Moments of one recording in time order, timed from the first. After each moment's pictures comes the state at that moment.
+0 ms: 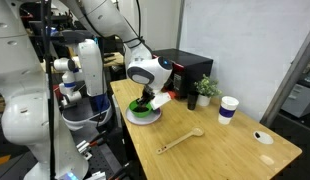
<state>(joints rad) -0.06 -0.01 0.00 -2.58 0.79 2.39 -2.35</state>
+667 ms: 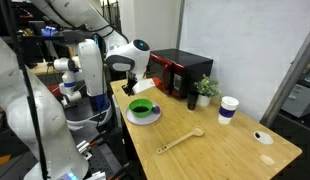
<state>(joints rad) 0.11 -0.26 0.05 -2.71 0.79 2.48 -2.04</state>
